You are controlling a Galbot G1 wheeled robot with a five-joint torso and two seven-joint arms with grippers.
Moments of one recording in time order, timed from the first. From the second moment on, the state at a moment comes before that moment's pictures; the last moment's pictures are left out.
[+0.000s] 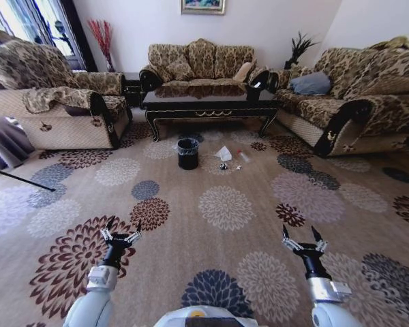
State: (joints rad) left arm 1.75 -1.20 -0.62 -2.11 -0.11 -0.14 -0.14; right arm -1.75 1.33 0.86 1.95 0.30 0.35 -0.07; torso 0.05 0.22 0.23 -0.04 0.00
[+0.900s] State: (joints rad) left arm 1.76 -1.20 -0.64 -2.09 -0.12 -0.14 -0.15; right arm -1.74 1.34 0.84 1.91 0.27 0.35 -0.05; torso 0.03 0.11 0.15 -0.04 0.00
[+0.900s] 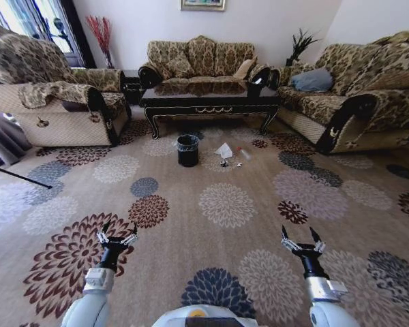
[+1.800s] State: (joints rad) left arm 1.74 -1.22 -0.61 -2.07 -0.12 -0.11 -0.19; right arm -1.74 1.35 0.85 1.89 0.26 0.39 -0.05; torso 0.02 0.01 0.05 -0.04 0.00
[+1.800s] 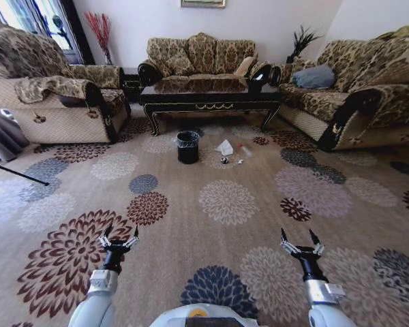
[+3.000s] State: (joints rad) left arm 1.78 -1.23 -0.61 -2.06 -0.24 -0.21 -0.16; right arm -1.75 1.36 0.84 1.89 0.25 0.43 -0.09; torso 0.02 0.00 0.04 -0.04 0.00
